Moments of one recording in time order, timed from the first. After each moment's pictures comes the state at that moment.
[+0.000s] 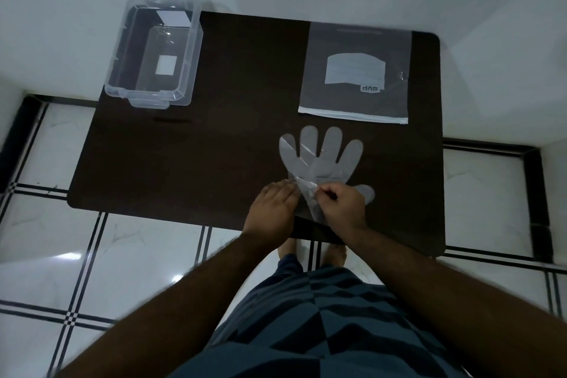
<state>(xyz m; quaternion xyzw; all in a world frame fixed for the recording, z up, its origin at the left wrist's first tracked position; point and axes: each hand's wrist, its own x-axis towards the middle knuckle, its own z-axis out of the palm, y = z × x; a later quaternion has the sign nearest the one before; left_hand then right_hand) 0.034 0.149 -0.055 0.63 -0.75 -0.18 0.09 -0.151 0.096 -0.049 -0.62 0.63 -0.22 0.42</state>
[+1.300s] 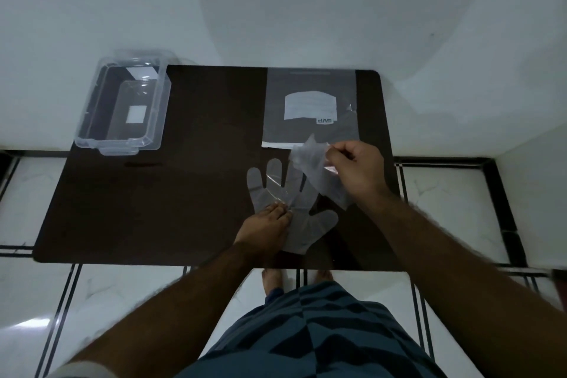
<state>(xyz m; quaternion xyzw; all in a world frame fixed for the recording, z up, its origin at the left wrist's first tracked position) -0.001 0.099 -0.059 0.56 -0.79 -0.24 -0.08 -0.212 -0.005 0.078 -0.55 0.65 -0.32 0.41</state>
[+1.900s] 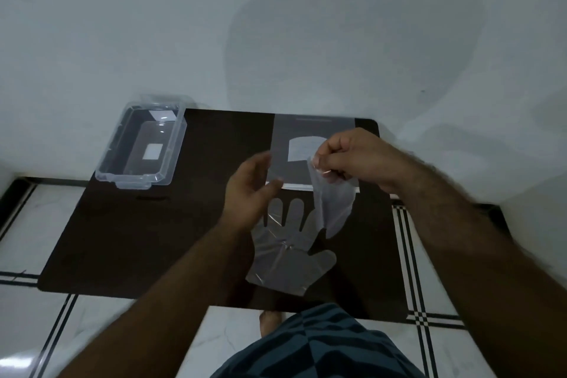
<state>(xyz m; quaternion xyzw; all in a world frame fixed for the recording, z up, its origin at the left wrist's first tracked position) 0.009 0.021 0.098 0.56 -0.44 -0.45 0.54 -0.212 -0.063 0.219 -0.68 0.51 -0.13 0.51</state>
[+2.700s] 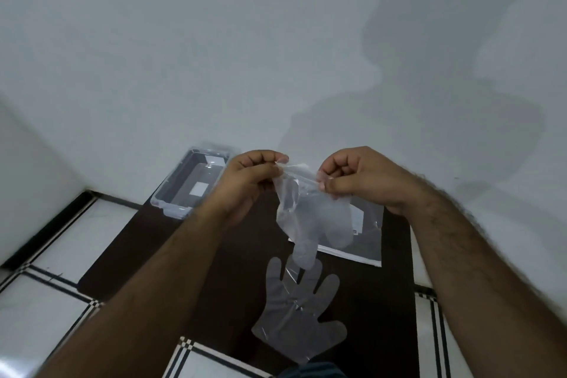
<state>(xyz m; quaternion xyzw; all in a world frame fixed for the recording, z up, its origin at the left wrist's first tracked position) 0.056 -0.007 0.239 0.47 -0.38 -0.50 0.61 -0.187 -0.093 0.300 -0.75 0.35 -0.16 0.53</state>
